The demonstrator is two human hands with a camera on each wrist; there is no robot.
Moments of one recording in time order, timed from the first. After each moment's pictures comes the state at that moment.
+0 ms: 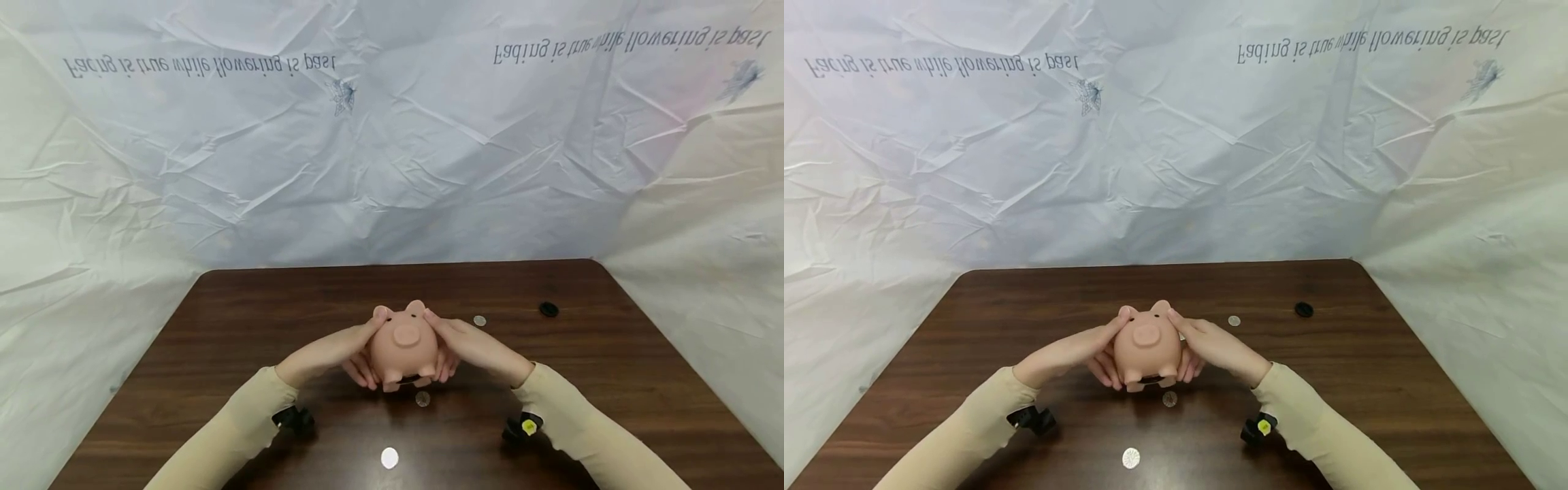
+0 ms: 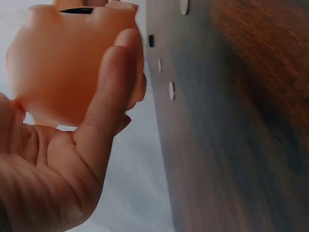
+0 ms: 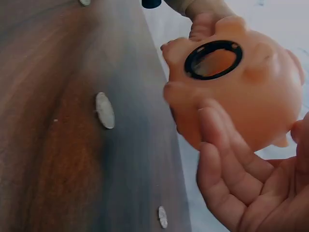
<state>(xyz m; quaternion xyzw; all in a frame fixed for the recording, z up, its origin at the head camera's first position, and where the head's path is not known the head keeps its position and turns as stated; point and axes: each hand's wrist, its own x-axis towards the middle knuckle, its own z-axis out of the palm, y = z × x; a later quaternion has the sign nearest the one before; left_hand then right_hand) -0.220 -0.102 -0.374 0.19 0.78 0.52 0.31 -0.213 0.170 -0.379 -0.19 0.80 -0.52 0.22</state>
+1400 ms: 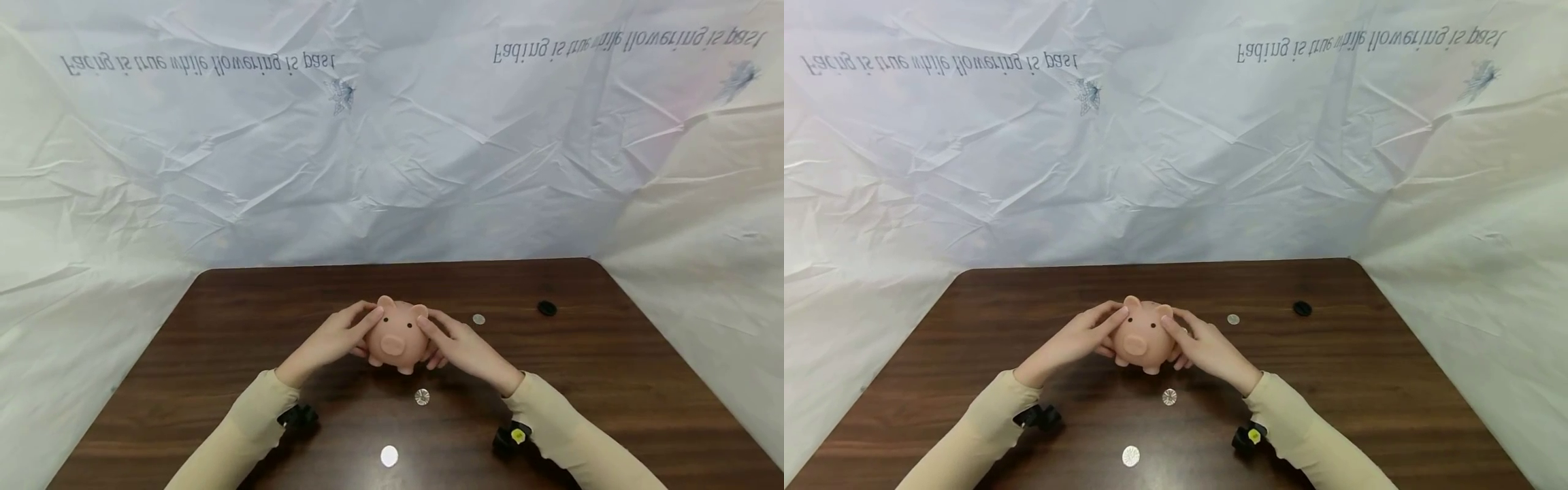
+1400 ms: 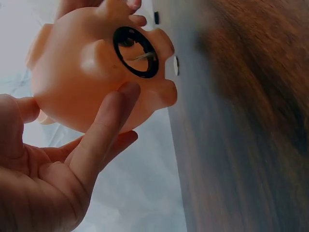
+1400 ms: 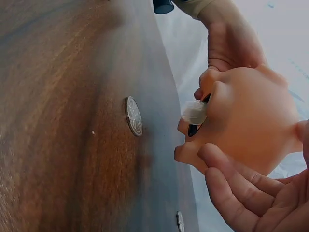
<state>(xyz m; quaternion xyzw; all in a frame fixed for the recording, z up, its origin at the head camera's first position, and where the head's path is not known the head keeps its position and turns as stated) -0.232 -0.105 -0.381 0.18 0.81 0.53 0.16 -0.209 0.163 -0.398 -0.16 0.83 -0.52 0.13</state>
